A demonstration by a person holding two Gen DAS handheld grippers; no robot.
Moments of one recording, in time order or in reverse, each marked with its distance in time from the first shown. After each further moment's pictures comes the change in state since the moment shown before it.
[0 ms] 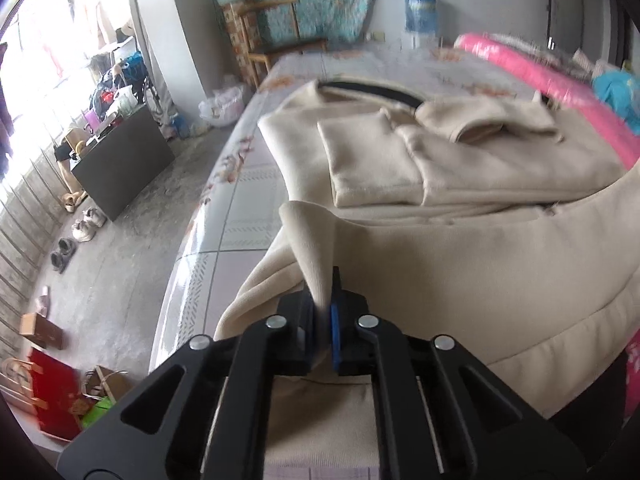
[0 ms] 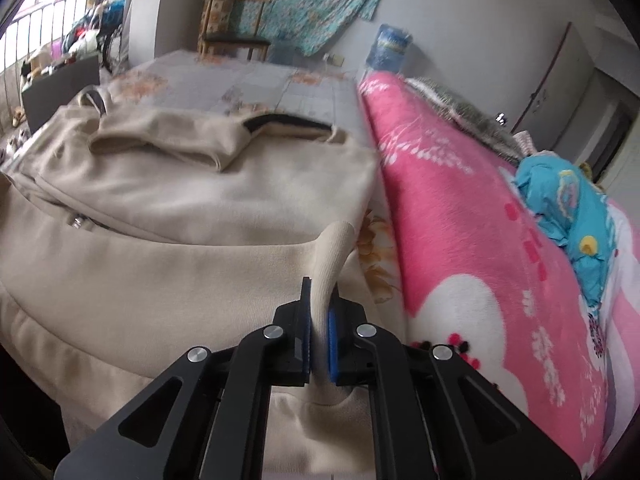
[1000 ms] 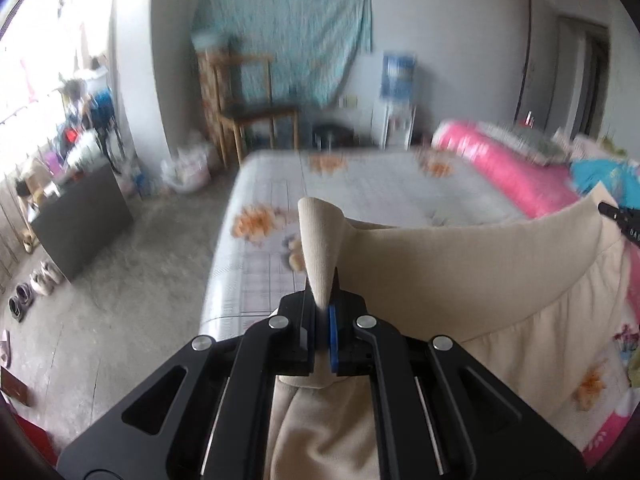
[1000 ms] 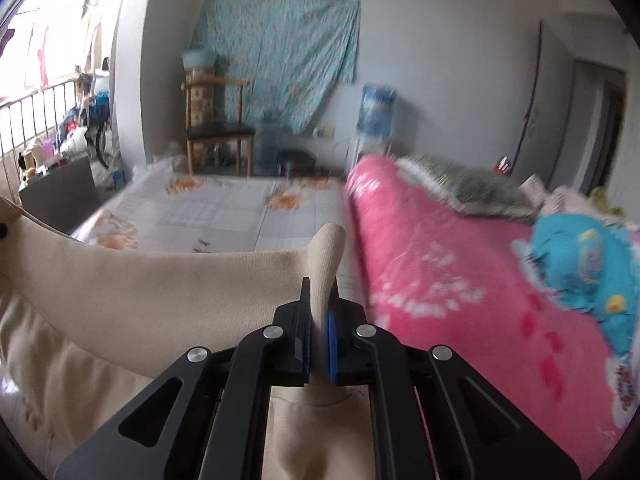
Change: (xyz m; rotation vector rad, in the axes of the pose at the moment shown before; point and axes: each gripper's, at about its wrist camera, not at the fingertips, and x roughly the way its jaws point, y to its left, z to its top) left arm 0.058 0.027 0.200 -0.021 -0.103 -0.164; right arm 0.113 -0.048 0.169 0.120 -0.122 0.107
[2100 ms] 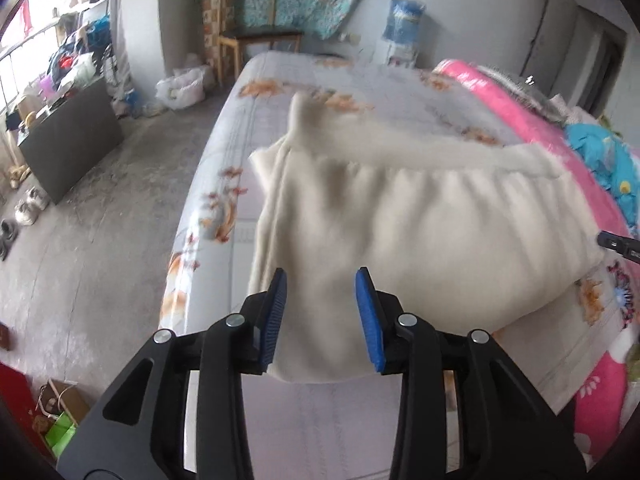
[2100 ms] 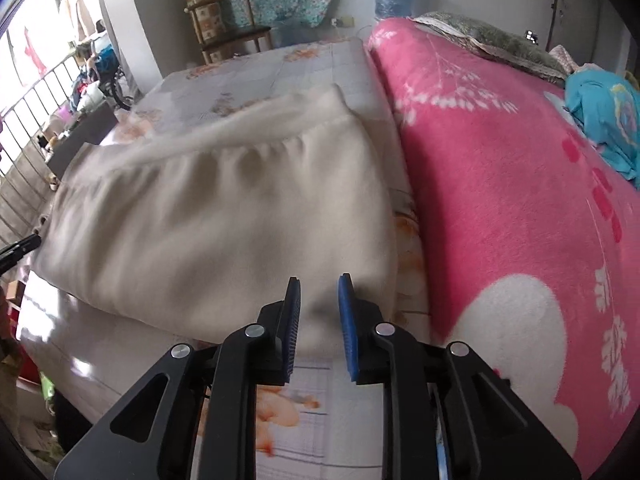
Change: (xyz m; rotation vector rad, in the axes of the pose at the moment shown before) left arm -0.034 0.022 -0.116 -0.079 0.148 -0.092; right arm -0.059 -0.016 -0.122 0.142 0.284 0.228
